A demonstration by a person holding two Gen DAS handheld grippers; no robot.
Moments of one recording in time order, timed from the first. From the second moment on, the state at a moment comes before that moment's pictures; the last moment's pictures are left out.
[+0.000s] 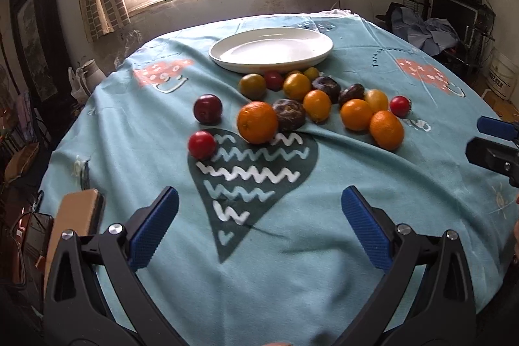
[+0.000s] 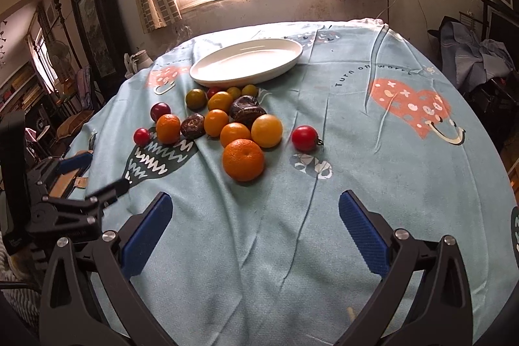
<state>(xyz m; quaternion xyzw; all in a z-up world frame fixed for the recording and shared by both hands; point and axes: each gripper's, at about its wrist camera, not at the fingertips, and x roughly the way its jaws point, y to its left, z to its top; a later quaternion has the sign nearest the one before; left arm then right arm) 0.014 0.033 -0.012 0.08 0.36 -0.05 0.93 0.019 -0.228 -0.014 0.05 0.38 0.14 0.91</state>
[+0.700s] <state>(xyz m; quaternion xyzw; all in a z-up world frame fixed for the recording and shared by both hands) 0.124 0.090 -0.046 0.05 0.44 -0.05 0.89 0.042 -0.255 -0.033 0.09 0.41 0.17 0.89</state>
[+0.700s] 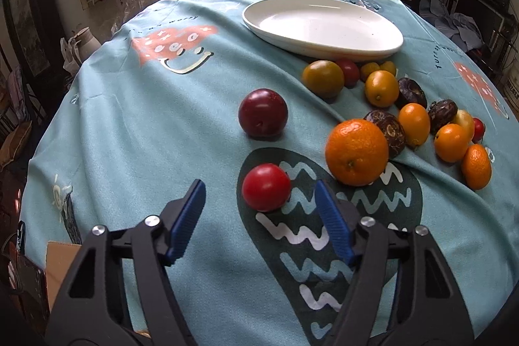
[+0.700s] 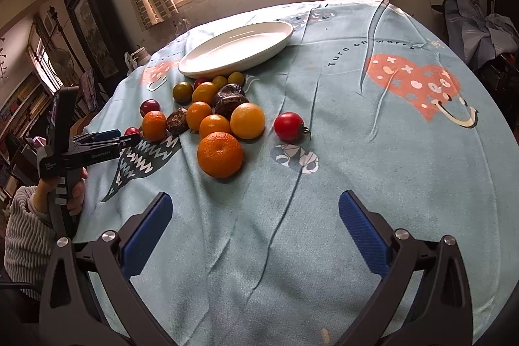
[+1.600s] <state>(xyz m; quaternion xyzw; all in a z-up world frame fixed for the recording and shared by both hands) 0.114 0.101 -0.044 -0.06 0.43 -0.12 0.89 0.139 -0.247 -0.053 0.00 0.46 0.15 0.87</state>
